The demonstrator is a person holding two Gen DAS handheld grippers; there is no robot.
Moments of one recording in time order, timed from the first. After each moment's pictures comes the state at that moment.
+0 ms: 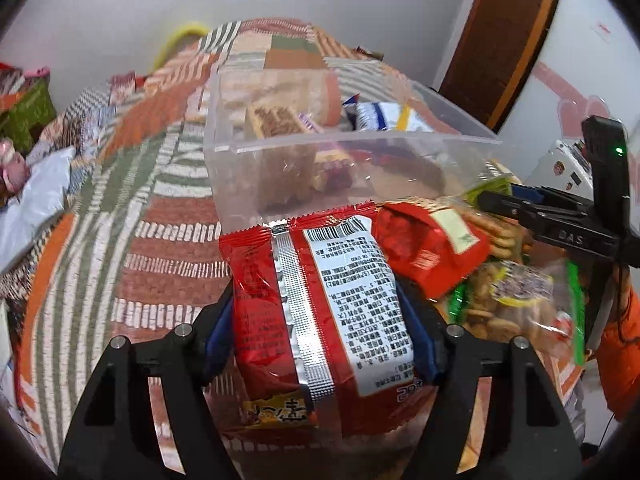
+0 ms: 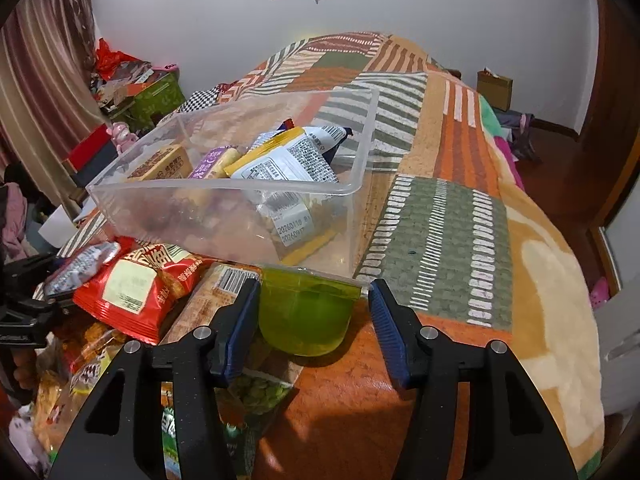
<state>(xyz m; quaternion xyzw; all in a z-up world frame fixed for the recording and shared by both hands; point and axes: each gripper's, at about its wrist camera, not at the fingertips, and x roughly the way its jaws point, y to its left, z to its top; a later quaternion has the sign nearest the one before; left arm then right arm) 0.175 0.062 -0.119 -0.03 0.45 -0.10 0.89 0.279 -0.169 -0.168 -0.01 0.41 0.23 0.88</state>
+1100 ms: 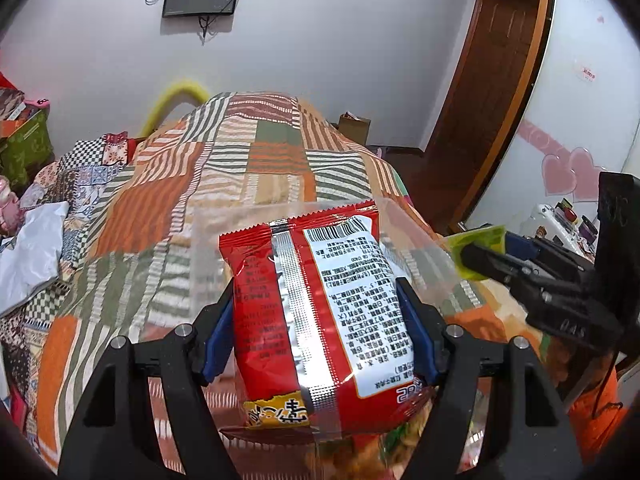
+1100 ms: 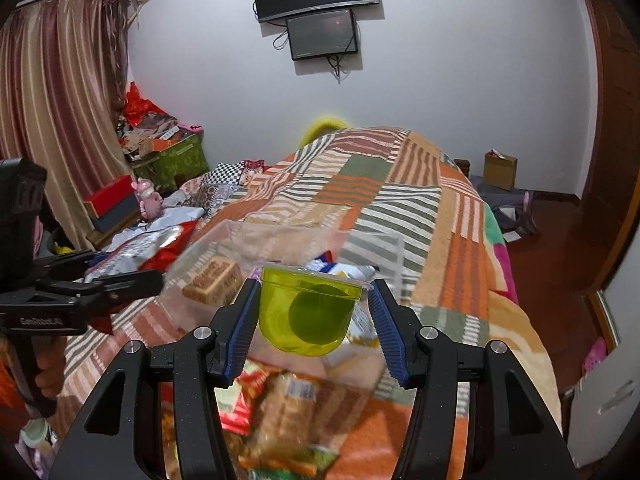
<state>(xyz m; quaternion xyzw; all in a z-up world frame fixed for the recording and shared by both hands) 0.237 0.053 -0.041 -0.07 0.36 -0.12 0.92 0.286 -0.139 -0.093 -0.01 0.28 0.26 0.92</state>
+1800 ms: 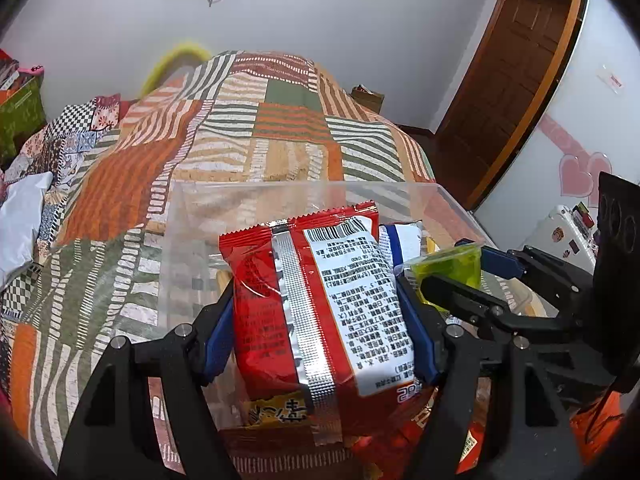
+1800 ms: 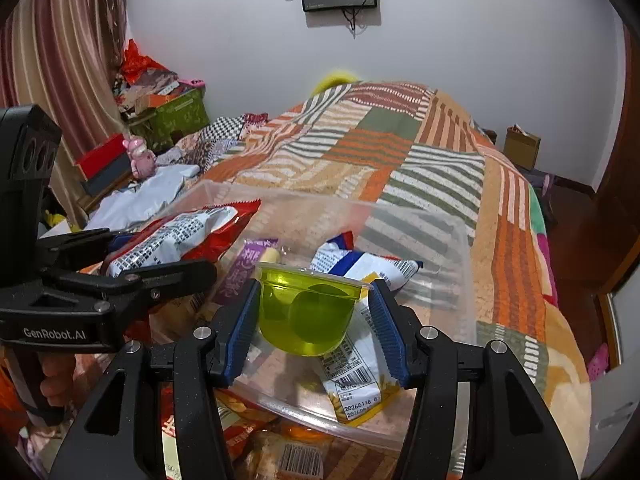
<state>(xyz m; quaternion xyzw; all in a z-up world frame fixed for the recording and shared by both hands) 0.304 0.064 -0.097 -0.09 0.41 -0.11 0.90 0.336 -0.094 -0.135 -0.05 0.35 0.27 0.90</state>
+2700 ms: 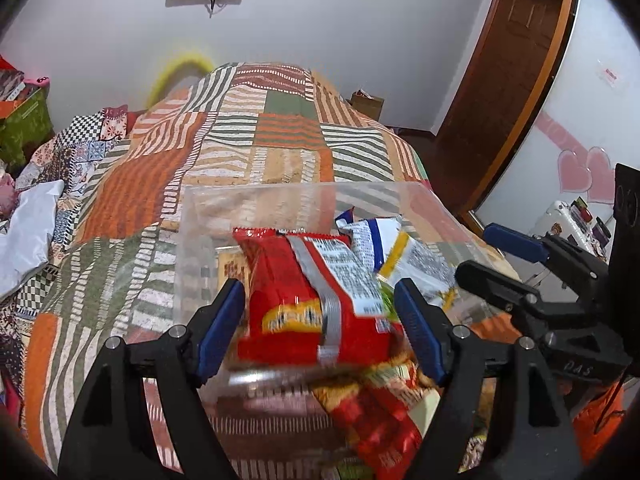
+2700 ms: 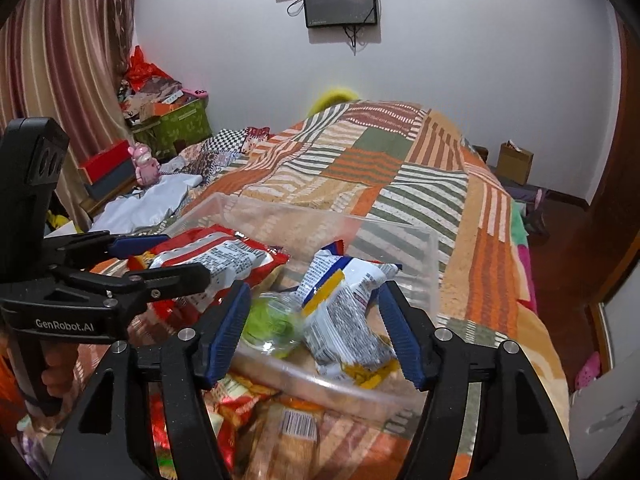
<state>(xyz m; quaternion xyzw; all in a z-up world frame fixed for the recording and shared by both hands) 0.269 0.057 -0.071 -0.07 0.40 -0.10 0.91 0.308 -0.115 -0.107 -0.05 0.32 0.26 0.91</state>
